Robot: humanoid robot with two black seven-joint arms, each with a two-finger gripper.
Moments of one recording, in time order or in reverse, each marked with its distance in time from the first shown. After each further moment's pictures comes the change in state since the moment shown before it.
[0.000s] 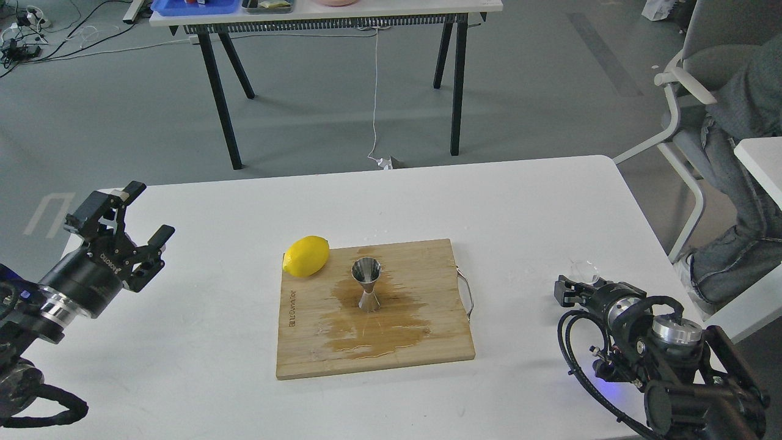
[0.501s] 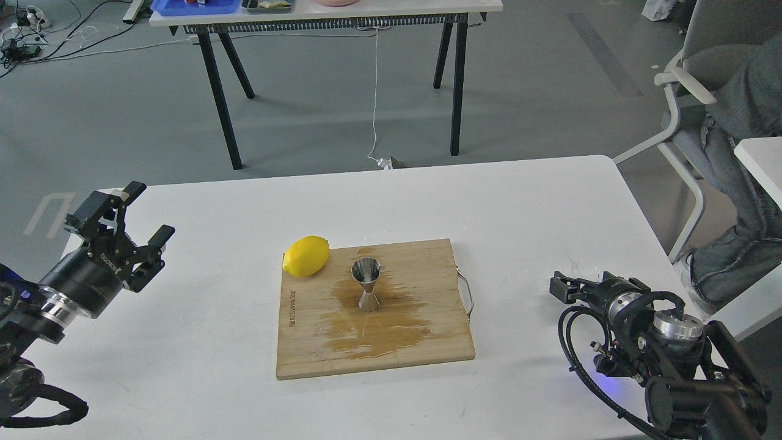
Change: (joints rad) left arm 0.000 -0.001 0.000 0.000 0.000 0.000 0.000; right arm 0.019 -0.011 -0.002 0.010 -0.002 -0.001 0.000
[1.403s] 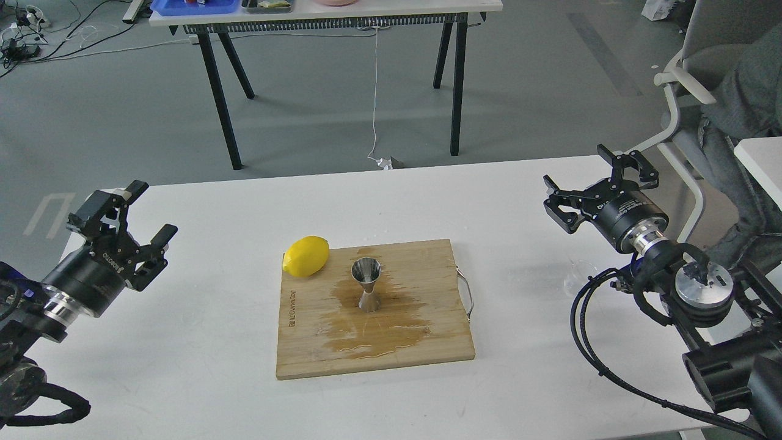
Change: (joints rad) left arm -0.010 -0.007 -0.001 0.000 -0.001 -0.017 0.000; right arm 0.073 -0.263 -0.252 0.153 -0.214 0.783 -0.050
